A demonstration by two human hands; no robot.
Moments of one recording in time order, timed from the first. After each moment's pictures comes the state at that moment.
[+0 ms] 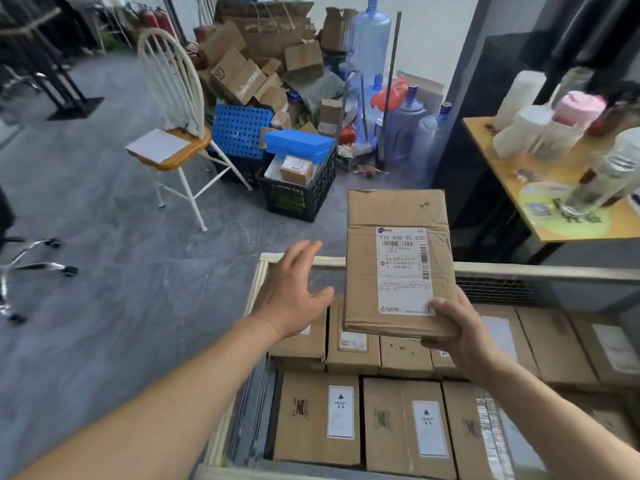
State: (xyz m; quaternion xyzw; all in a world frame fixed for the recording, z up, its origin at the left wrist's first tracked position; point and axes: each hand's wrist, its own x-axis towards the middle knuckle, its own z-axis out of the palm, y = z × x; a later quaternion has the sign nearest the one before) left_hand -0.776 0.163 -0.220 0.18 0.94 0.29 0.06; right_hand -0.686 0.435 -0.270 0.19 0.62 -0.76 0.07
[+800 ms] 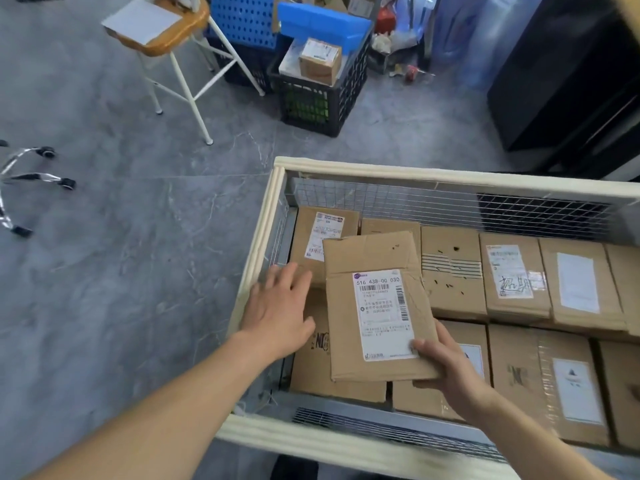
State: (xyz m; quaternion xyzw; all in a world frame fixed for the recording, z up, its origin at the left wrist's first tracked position) left_hand -0.731 0.086 -0.412 0.13 0.96 0.00 0.26; right_hand -0.626 0.351 -0.469 0.27 0.59 -0.71 0.27
